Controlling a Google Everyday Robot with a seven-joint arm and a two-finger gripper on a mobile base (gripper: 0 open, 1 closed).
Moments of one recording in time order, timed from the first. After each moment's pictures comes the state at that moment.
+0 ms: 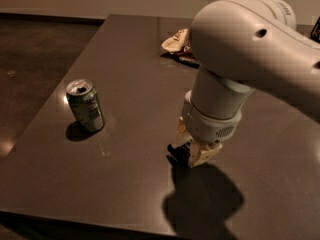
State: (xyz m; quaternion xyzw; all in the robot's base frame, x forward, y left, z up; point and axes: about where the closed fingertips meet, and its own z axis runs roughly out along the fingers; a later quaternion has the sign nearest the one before) arm 0.393 -0.073 0.844 -0.83 0.55 0.03 0.06
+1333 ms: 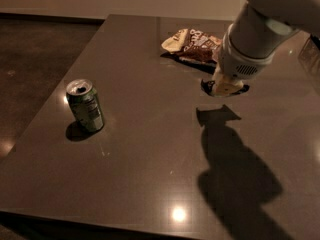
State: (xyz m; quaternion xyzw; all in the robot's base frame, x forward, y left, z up) arm 0.523 -0.140 0.916 -0.66 0.73 -0.08 0.17
